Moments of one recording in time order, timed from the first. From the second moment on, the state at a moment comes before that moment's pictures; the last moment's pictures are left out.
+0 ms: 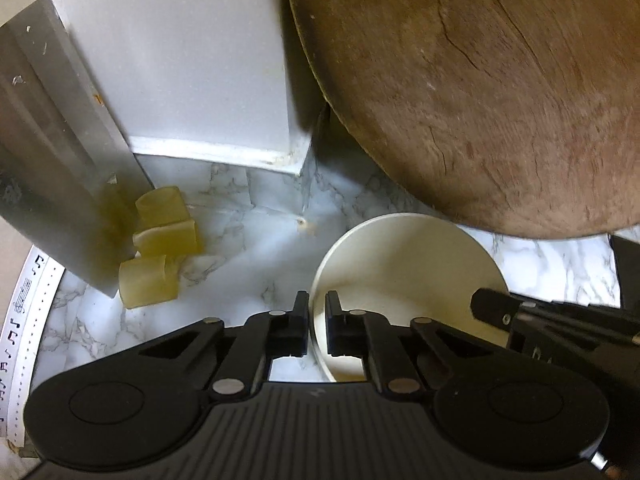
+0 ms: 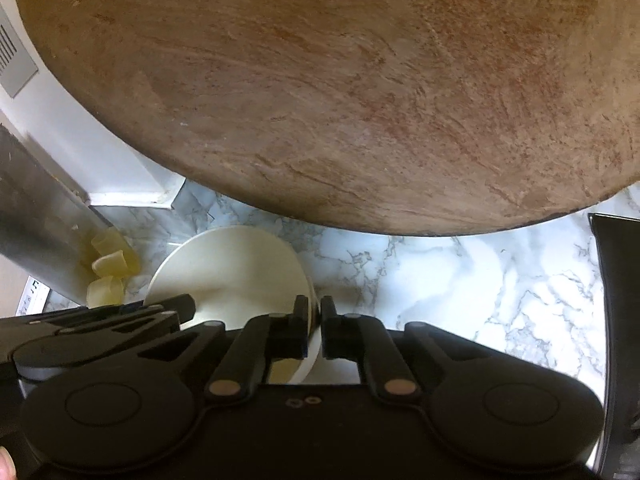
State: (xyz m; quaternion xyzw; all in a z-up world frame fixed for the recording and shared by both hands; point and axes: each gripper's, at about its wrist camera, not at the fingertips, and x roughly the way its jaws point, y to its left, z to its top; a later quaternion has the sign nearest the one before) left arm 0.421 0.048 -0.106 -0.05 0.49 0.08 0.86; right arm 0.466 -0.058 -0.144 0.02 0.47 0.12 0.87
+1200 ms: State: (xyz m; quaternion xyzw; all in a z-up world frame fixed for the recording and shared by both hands) left arm 0.231 0.085 -0.001 0.00 0.46 0.07 0.88; right arm 0.303 -0.017 -0.050 -0.02 0.44 0.17 0.88
